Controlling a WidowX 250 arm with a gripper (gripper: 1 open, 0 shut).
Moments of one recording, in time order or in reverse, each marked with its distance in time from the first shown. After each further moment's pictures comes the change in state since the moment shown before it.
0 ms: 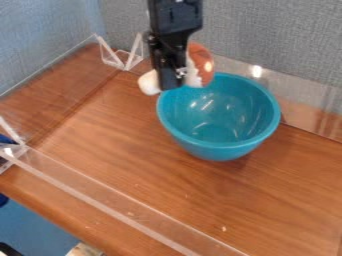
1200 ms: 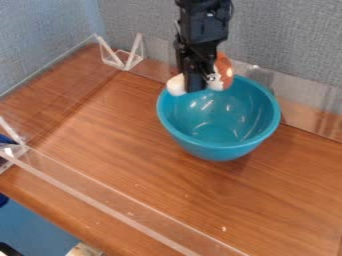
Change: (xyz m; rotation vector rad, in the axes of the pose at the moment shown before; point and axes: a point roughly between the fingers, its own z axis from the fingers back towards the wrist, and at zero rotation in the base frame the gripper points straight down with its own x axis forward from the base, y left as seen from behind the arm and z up) arm 0.041 0.017 -0.033 0.020 0.032 0.009
